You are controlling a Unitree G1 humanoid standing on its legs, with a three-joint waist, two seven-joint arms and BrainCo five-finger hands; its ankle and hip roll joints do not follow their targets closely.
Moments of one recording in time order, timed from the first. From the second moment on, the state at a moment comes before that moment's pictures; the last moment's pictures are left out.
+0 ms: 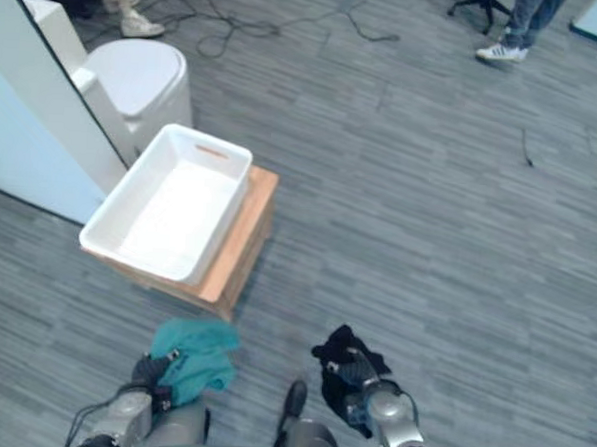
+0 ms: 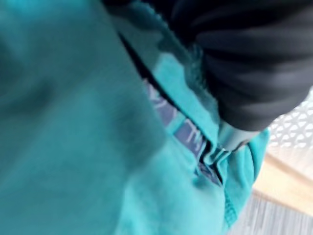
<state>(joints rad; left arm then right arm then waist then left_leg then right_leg) -0.05 0.20 -0.13 1.02 -0.30 -0.19 0.10 -0.04 -0.26 0.36 0.80 0.20 -0.11 0.05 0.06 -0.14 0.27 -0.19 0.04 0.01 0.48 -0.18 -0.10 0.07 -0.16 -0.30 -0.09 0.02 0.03</state>
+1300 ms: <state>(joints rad) 0.01 0.23 -0.08 1.12 -0.30 -0.19 0.13 0.00 -0.37 0.12 0.55 0.23 -0.13 -0.13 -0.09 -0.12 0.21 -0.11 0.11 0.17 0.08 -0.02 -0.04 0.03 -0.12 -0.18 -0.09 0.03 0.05</state>
